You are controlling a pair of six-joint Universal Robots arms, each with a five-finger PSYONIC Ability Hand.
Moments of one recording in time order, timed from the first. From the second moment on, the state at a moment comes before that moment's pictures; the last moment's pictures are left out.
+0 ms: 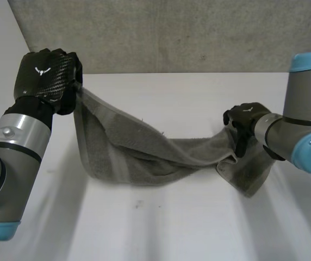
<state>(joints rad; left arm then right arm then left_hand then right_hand) 4.28 -1.58 -1.77 3.55 -1.63 3.35 1.90 -0.94 1.08 0.35 1.51 2.74 1.18 1.22 1.22 1.22 1.04 0.32 0.37 0.35 0.35 0.17</state>
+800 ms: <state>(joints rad) 4.46 -1.77 -1.74 3.63 -1.63 3.35 1.85 -1.30 1.93 -0.11 1.50 2.76 1.18 1.22 1.22 1.22 1.04 0.63 0.72 0.72 0.72 0.53</state>
